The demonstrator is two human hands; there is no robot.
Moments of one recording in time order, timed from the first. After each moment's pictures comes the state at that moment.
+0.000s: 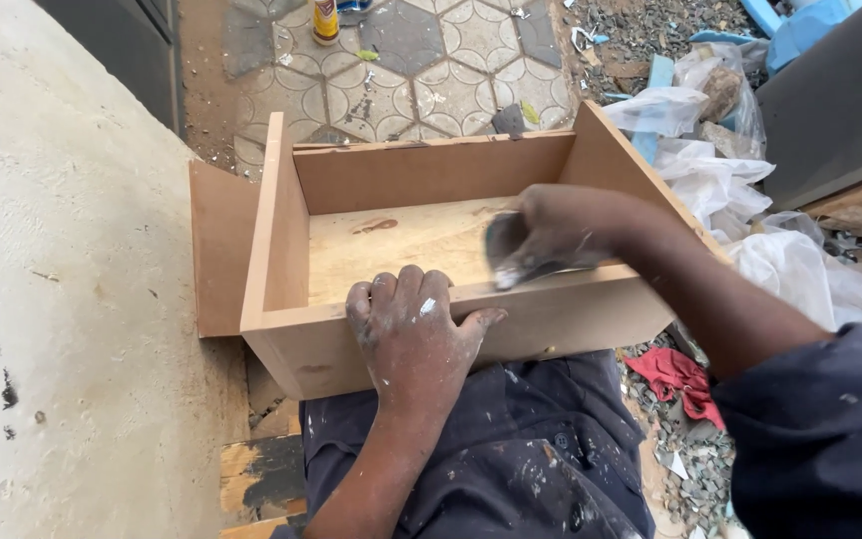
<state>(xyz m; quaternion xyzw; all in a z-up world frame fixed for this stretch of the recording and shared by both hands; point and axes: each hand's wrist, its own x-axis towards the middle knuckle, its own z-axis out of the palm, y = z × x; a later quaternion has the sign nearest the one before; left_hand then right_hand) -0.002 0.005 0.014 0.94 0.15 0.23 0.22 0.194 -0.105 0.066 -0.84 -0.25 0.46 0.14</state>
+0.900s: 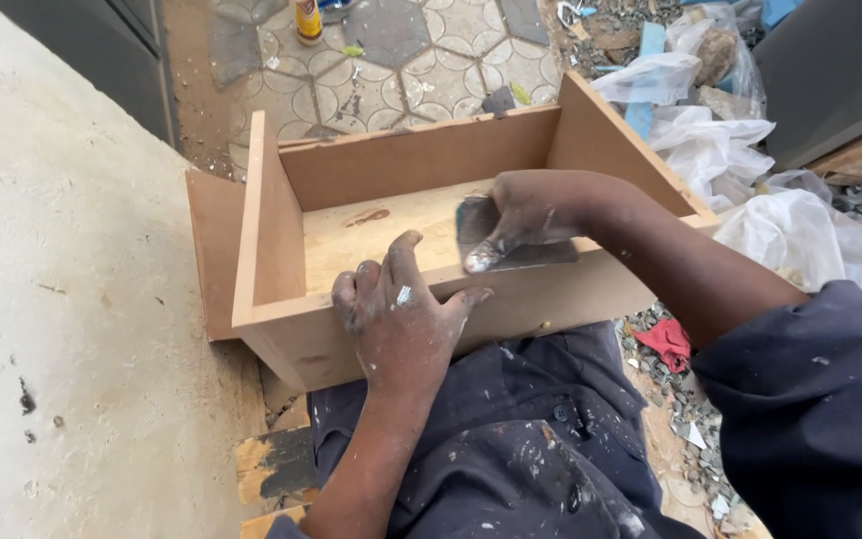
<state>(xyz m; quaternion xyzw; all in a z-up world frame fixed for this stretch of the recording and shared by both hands) -0.002 0.003 0.003 0.92 0.18 0.23 0.24 0.173 -0.110 0.073 -0.85 -0.25 0.43 0.16</state>
